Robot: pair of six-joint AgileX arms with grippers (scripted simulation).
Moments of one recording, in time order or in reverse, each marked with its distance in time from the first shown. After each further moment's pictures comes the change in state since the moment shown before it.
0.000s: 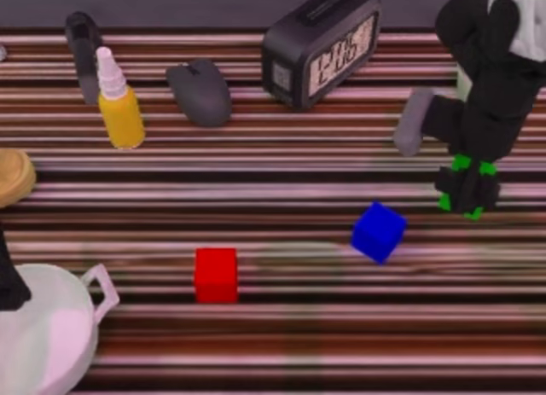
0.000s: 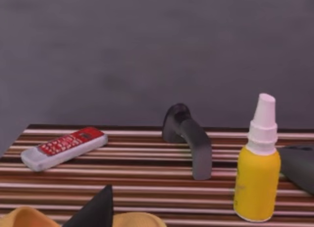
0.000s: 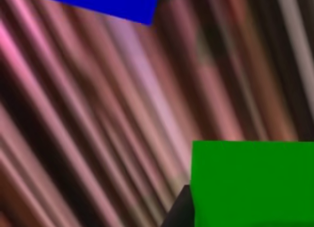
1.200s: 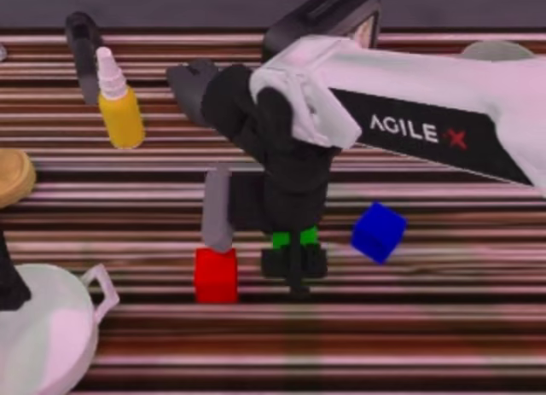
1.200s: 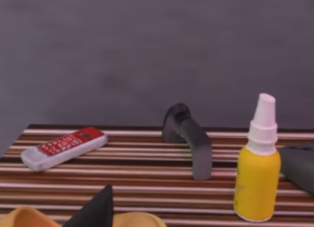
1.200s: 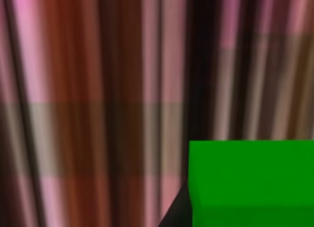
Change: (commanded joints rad) left arm 0.000 0.000 0.000 0.000 0.000 0.000; right arm 0.481 0.156 0.205 -0.040 -0.003 0.077
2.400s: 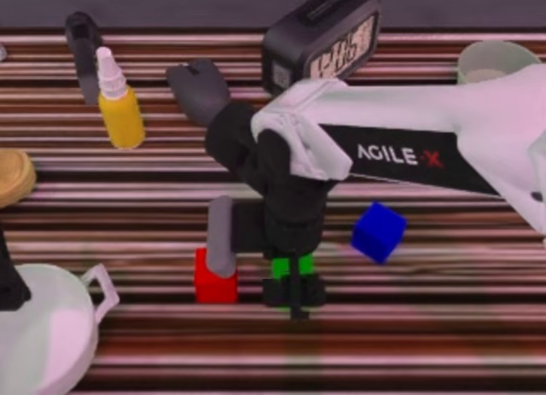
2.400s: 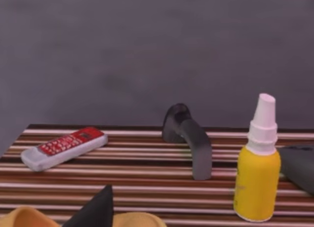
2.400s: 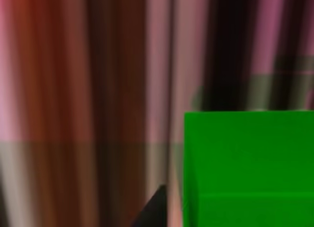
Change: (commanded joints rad) left arm 0.000 0.000 0.000 0.000 0.000 0.000; right arm 0.009 0.039 -0.096 0.135 0.001 -0.007
